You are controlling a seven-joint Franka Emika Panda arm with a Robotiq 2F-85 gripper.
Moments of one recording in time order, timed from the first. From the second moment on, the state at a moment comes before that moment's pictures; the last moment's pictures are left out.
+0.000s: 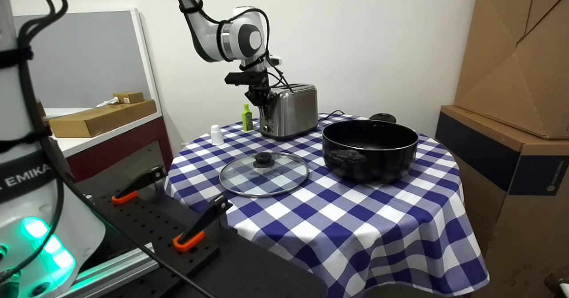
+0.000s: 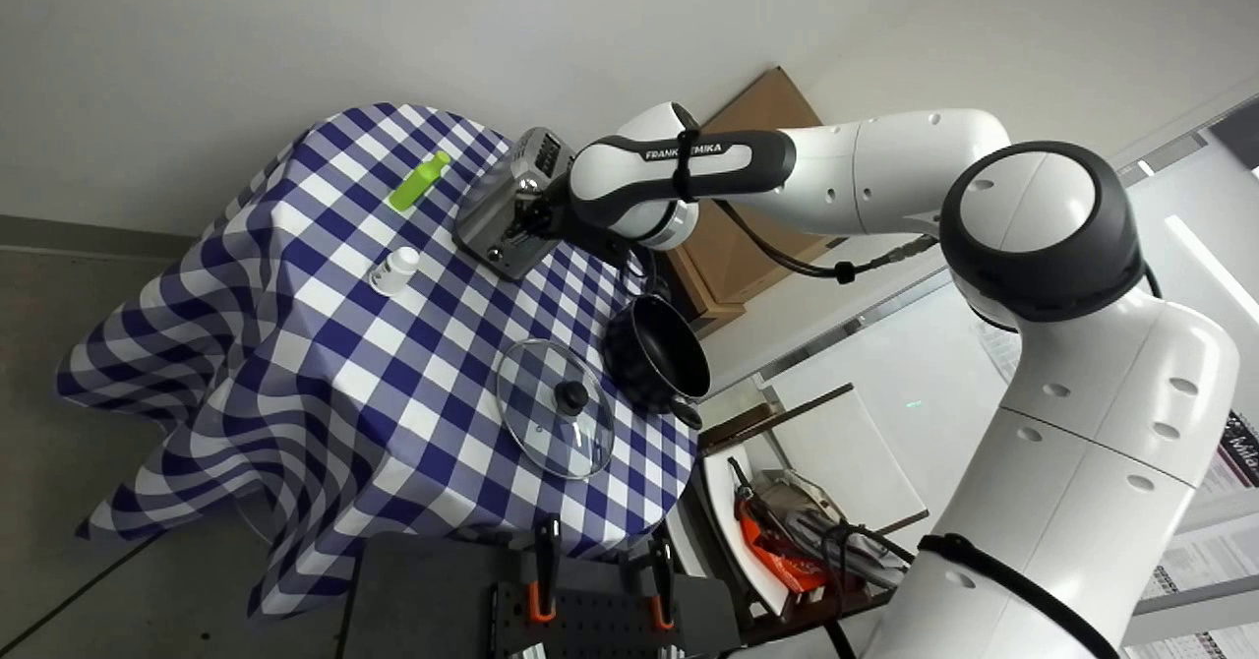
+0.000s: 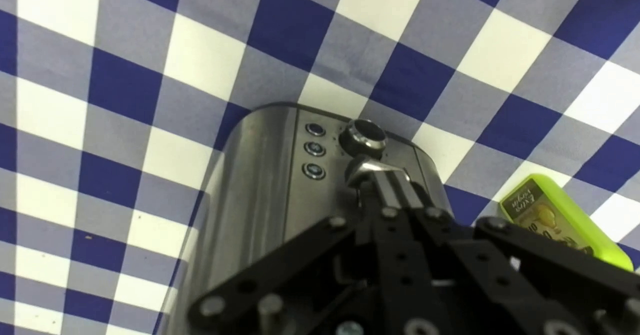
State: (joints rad) arm 0.21 0.65 0.01 -1.92 -0.08 2.78 0.16
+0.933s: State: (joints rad) arm 0.04 0.64 0.20 -1.95 0.10 2.71 0.02
